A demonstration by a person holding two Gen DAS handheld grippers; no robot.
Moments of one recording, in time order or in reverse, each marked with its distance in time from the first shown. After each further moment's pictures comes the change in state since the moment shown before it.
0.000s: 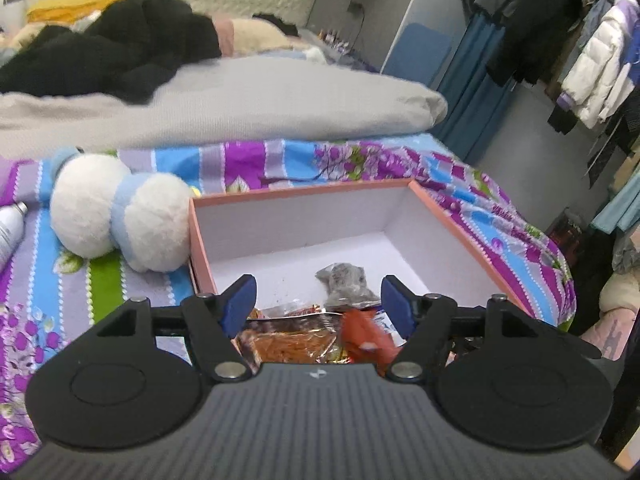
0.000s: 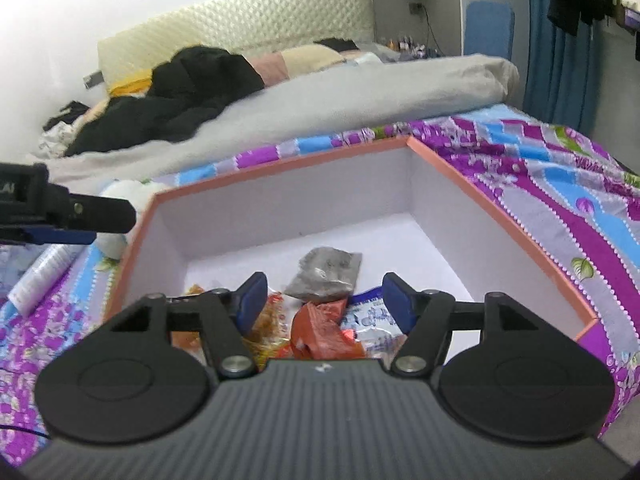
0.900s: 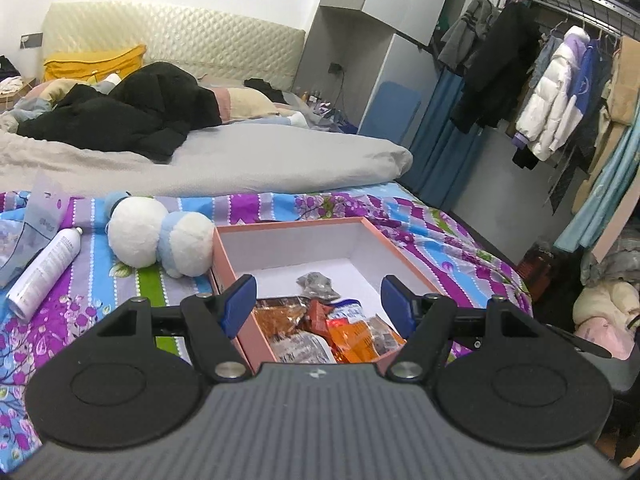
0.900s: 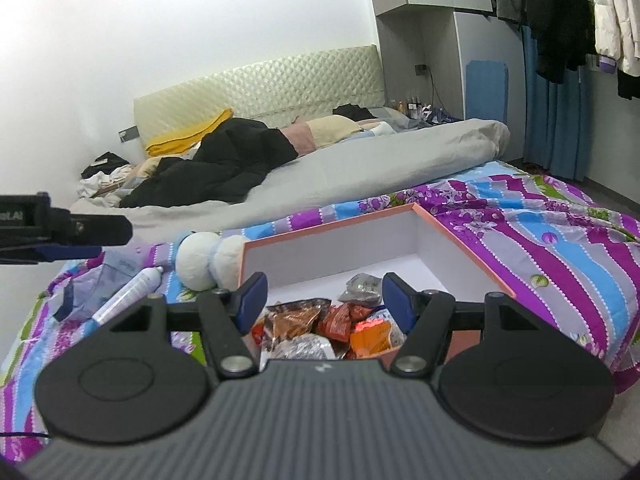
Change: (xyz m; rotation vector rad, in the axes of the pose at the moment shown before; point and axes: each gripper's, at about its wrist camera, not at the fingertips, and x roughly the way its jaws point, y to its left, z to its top) left arm -0.217 -0.033 -0.063 0.027 -0.170 -0.034; right arm -0.179 0.035 -0.016 0.013 -0.169 0.044
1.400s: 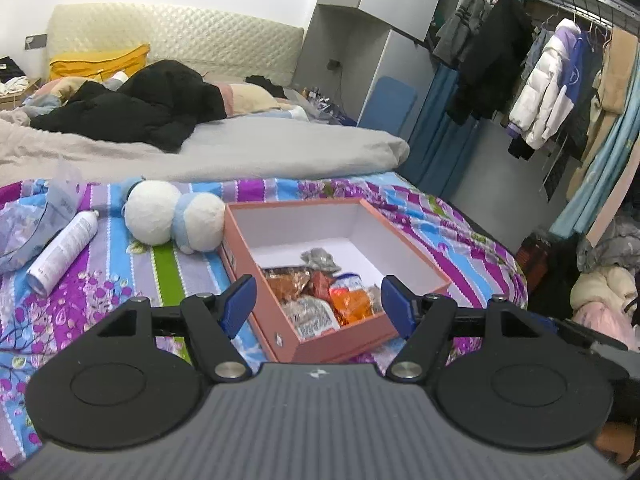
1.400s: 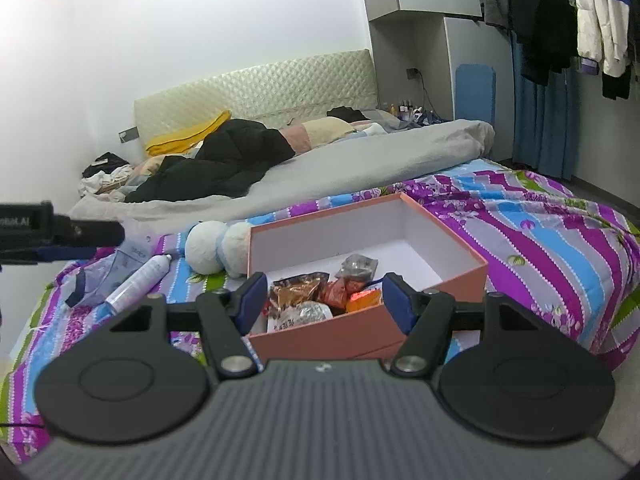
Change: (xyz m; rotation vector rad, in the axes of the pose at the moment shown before) left arm -0.060 0.002 -0.041 0.011 0.016 0.009; right arm -0.057 0.005 -0.028 0.007 -0.011 -0.025
